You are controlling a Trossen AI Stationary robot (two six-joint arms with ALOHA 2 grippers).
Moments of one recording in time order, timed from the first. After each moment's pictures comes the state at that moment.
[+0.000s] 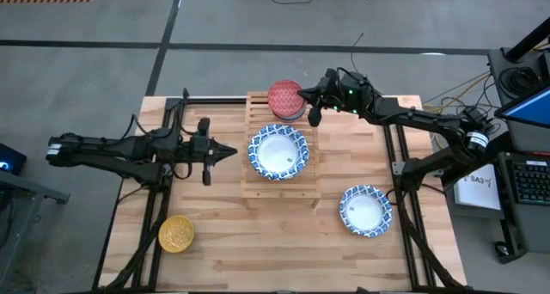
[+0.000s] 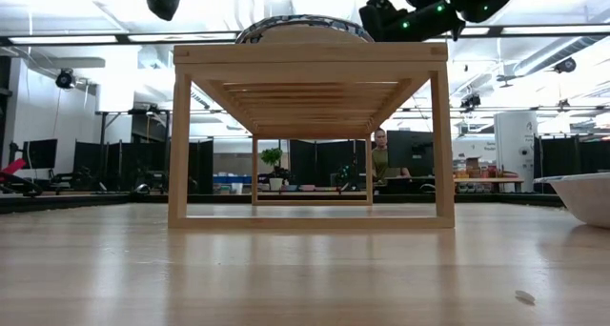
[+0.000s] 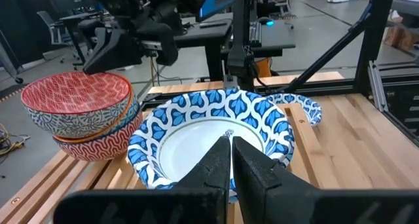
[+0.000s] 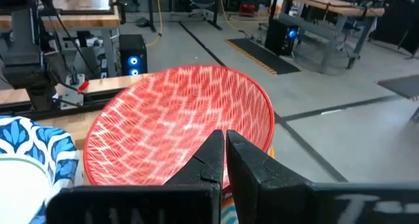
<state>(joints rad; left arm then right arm) -0.05 0.77 0.69 -0.07 -0.18 0.10 -0.54 1.37 1.01 0.19 -0.16 -0.11</state>
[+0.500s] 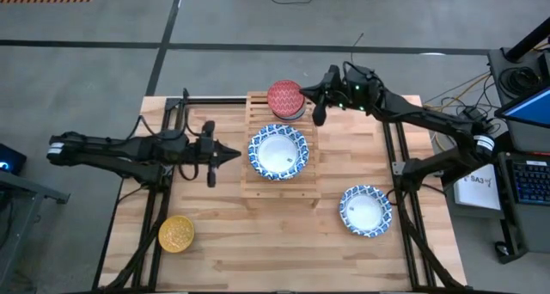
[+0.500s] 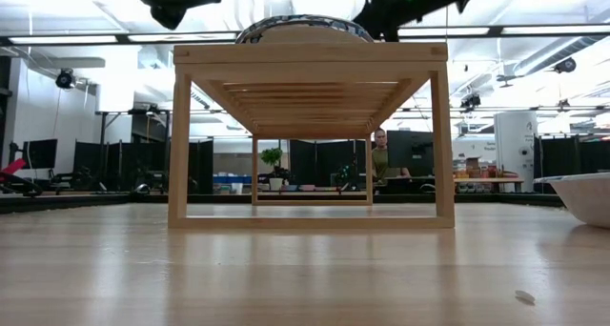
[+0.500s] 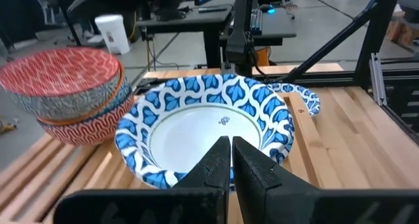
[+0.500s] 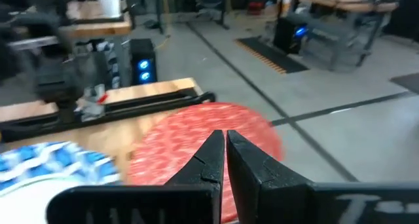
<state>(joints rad) -0.05 0.82 0.69 -0.07 -0.18 0.05 -0.51 1.32 1.14 0.00 -0.16 -0.08</state>
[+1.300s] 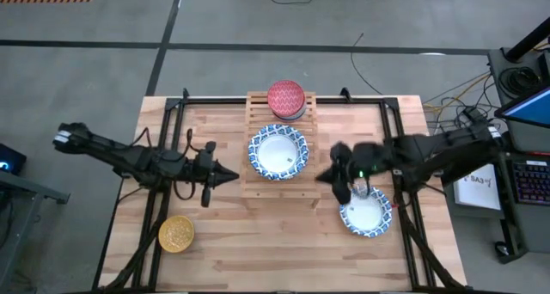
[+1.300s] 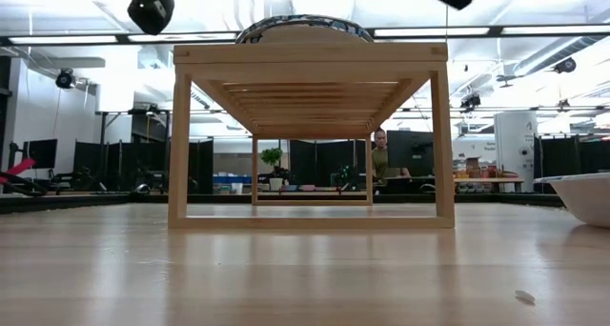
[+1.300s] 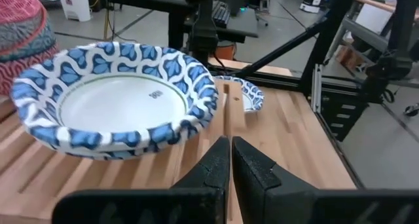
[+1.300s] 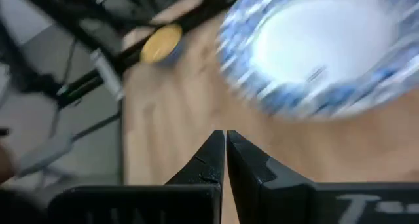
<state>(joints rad) -0.28 0.83 0.65 -0.06 -0.28 -0.23 0.19 1.16 1.16 -0.54 0.08 0.62</state>
